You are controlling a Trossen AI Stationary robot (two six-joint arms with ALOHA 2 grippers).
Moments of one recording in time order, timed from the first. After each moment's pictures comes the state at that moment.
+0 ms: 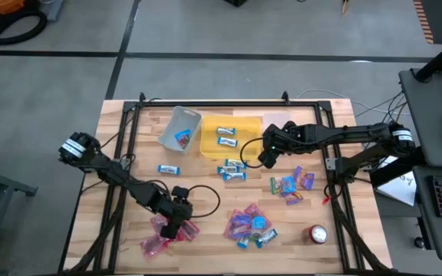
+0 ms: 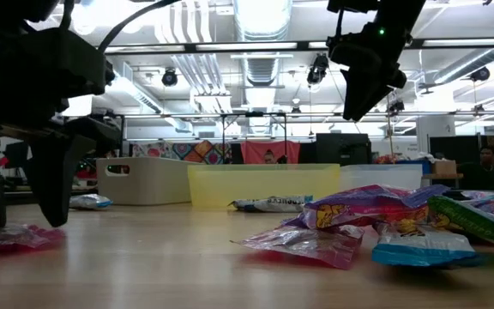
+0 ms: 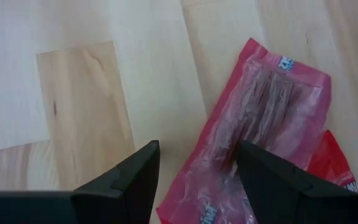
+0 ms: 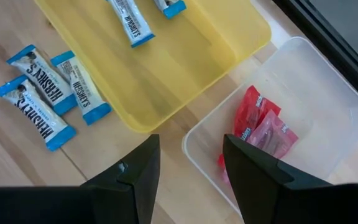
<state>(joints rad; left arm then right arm) -0.54 1.60 0.73 -0.22 -0.06 -0.32 -0.09 1.36 1.07 -0.85 0.36 0.51</state>
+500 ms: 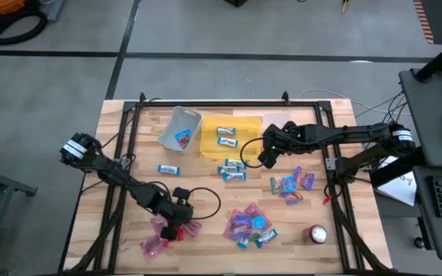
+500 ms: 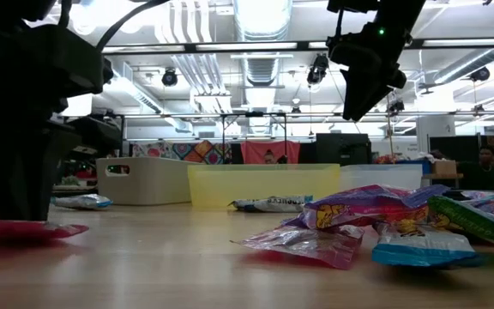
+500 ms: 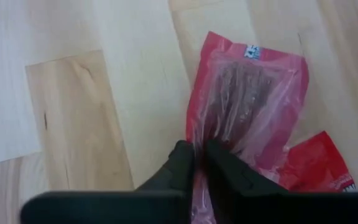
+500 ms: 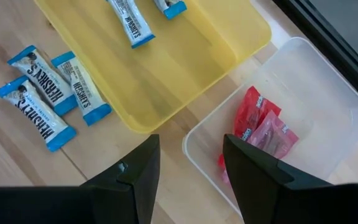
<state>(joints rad) -0.54 1.65 0.73 -0.22 -0.06 -0.30 -0.09 1.36 1.07 -0.85 0.36 0.51</state>
